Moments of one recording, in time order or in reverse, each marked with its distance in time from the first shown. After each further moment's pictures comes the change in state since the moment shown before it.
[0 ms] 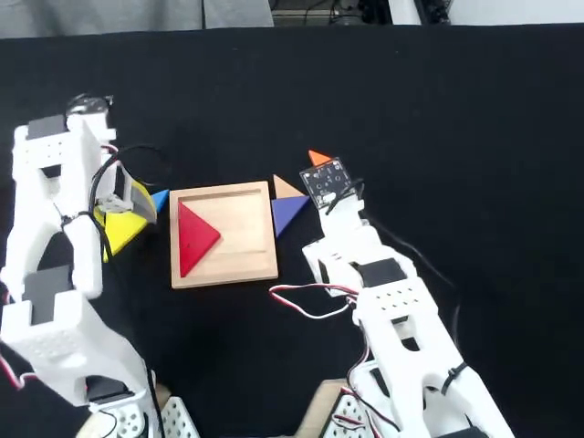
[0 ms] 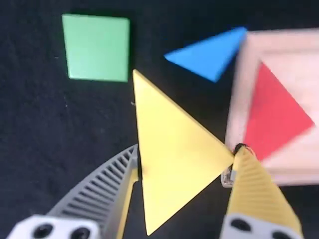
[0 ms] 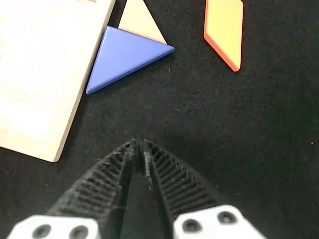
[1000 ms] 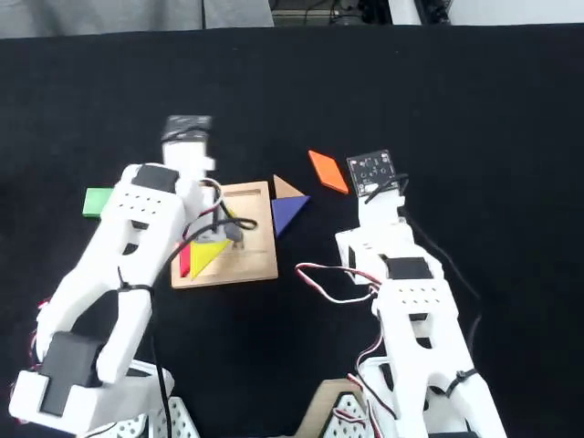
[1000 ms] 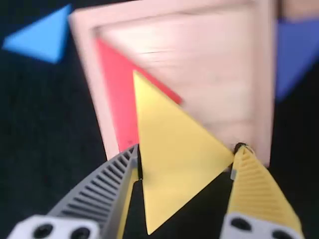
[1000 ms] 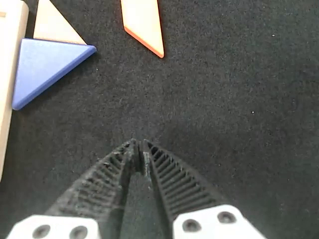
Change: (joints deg) left arm 26.3 -23.0 30.8 -18.5 24.4; right arm 11.9 0.0 0.0 -1.4 0.0
